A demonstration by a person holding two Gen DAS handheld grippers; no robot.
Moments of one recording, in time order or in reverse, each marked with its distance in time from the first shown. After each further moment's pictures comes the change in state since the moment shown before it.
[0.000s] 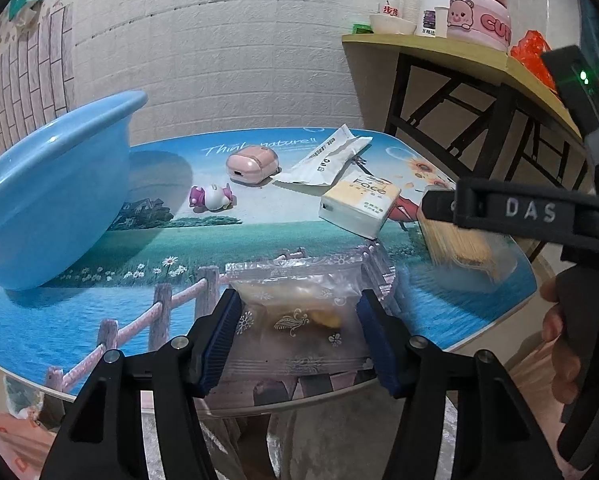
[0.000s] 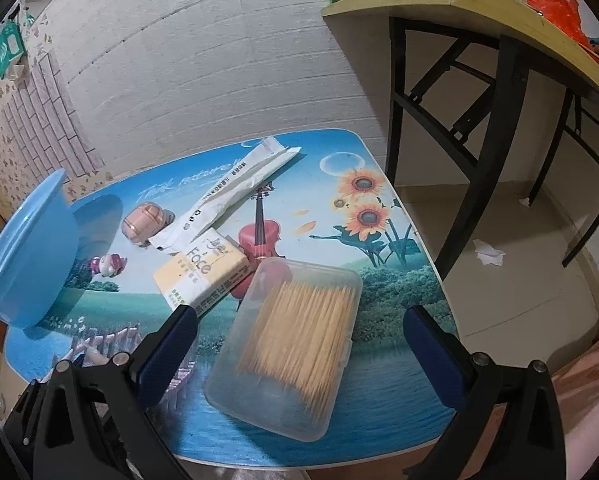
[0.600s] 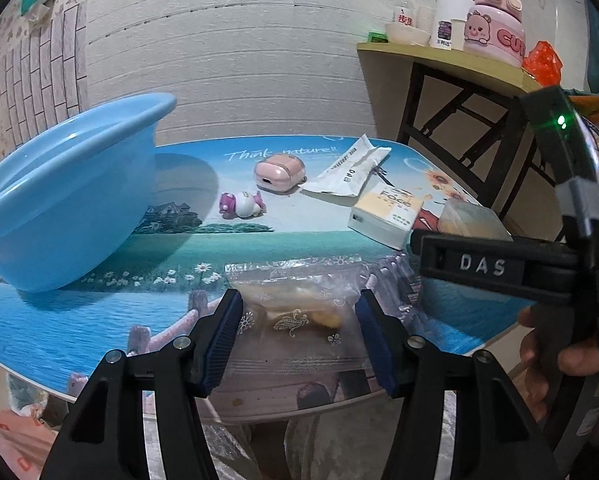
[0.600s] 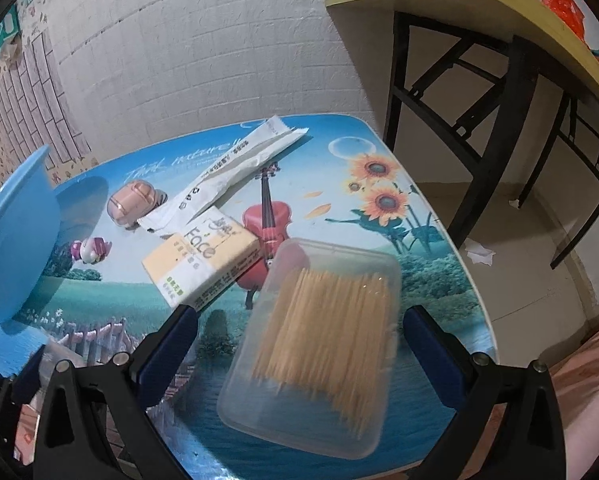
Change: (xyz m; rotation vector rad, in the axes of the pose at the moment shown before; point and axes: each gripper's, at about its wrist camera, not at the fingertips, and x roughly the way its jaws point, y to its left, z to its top) left arm -0.001 0.019 0.004 -0.025 -0.023 0.025; right arm 0.024 0.022 -0.011 -0.037 0.022 -0.059
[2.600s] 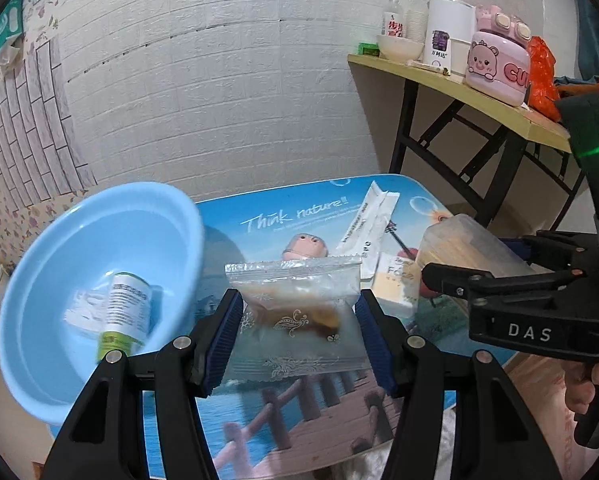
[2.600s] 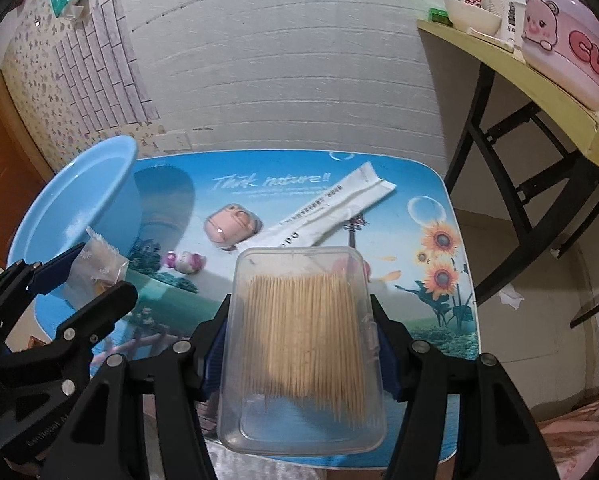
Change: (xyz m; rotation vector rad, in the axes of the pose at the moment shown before) left arm -0.030 0.024 0.095 0.107 0.049 -0.003; right arm -0.056 0.042 0.056 -0.201 0.056 0.188
